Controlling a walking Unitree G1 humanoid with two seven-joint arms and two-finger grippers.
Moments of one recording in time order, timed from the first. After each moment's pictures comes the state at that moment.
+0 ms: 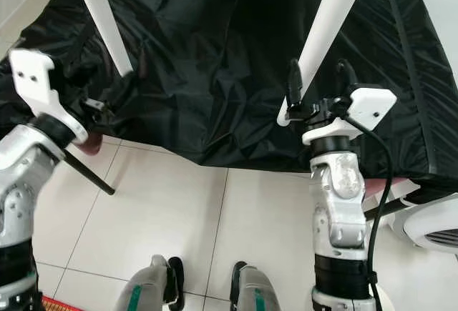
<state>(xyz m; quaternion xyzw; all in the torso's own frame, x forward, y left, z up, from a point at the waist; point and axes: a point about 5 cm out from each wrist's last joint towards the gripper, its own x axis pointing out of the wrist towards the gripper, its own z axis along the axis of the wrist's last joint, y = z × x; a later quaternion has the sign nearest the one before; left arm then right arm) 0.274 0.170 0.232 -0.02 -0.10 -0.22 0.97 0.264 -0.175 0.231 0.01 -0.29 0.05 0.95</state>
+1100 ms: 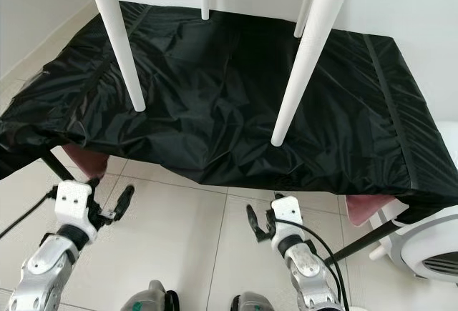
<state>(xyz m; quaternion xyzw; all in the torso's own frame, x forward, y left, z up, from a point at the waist) 0.226 0.206 0.057 0.06 0.05 -0.12 0.99 0.231 -0.177 0.003 -0.09 0.10 0.13 0.98</state>
